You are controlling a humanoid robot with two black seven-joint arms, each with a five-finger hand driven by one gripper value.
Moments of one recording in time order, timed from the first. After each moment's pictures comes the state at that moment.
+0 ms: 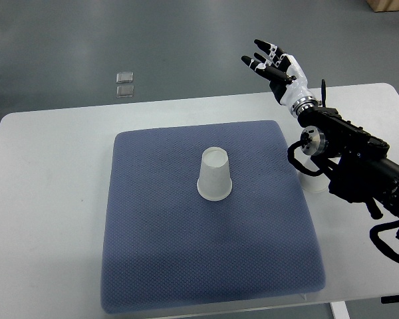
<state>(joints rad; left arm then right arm) -0.03 0.00 -0.05 -0.19 0.05 0.08 -0.05 0.96 -0.03 0.52 0.41 -0.06 0.08 0.45</state>
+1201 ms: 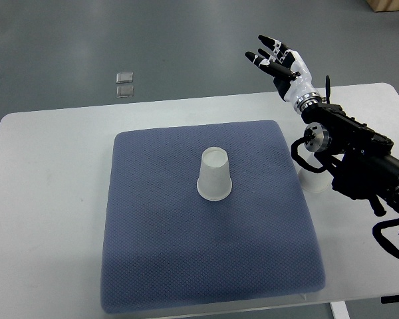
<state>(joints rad) -0.02 0.00 -0.05 -0.18 0.05 0.09 -0.05 0.97 -0.05 0.52 0.41 -0.06 0.07 0.45</state>
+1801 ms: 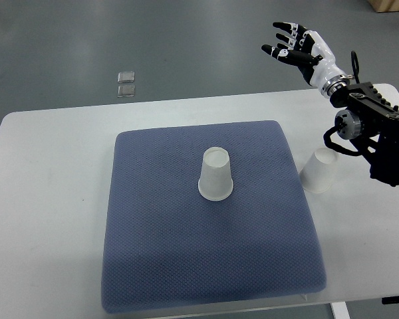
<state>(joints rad) -0.02 0.00 -0.05 -0.18 0.05 0.09 -0.05 1.02 -0.28 0.43 0.54 -0.36 0.10 0.44</state>
